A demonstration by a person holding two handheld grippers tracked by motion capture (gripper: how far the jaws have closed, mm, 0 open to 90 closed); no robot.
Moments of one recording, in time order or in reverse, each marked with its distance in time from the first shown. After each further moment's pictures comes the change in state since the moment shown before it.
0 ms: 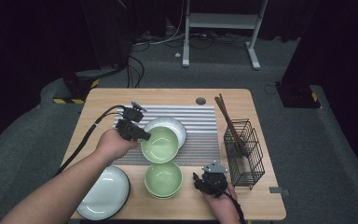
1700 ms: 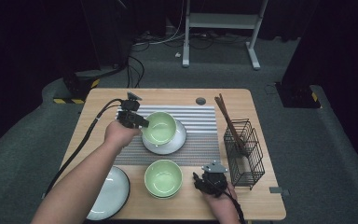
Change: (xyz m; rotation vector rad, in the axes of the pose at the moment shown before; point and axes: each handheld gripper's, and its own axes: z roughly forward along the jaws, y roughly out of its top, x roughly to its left) left arm 0.037 0.035 0.043 -0.109 0.055 -0.170; right arm 0.000 0.000 0.000 0.000 -0.002 0.001
